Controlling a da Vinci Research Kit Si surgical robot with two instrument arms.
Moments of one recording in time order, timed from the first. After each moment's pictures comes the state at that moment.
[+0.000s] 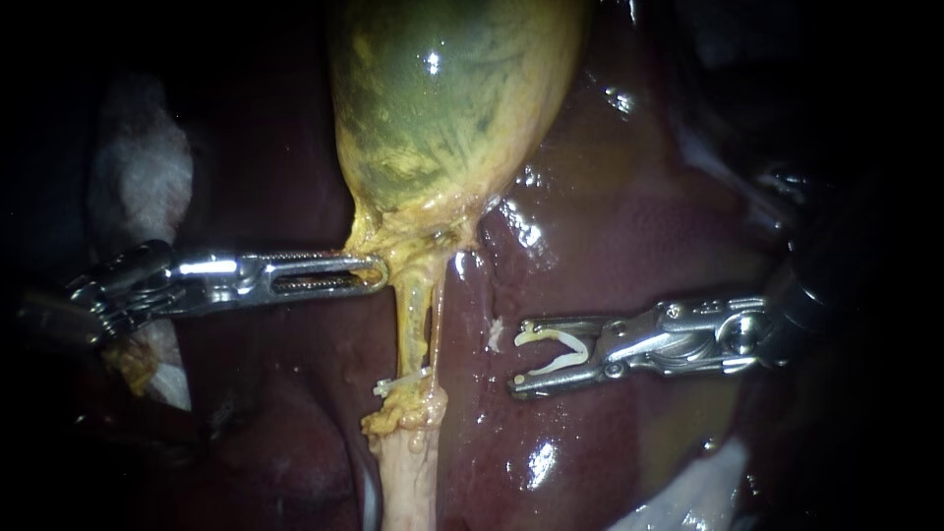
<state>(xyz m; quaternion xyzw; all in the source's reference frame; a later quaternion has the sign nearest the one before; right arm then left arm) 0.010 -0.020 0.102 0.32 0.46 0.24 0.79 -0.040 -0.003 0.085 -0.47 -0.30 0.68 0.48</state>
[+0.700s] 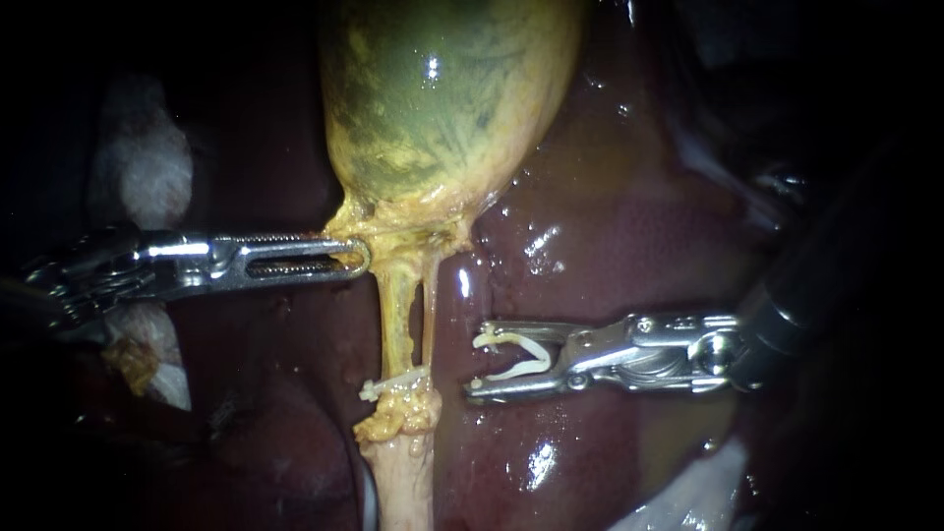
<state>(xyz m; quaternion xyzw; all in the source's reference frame) 0.015 -0.021 0.098 0.32 0.51 0.28 0.75 -0.039 -0.001 0.080 -0.47 -0.31 0.67 0.48</state>
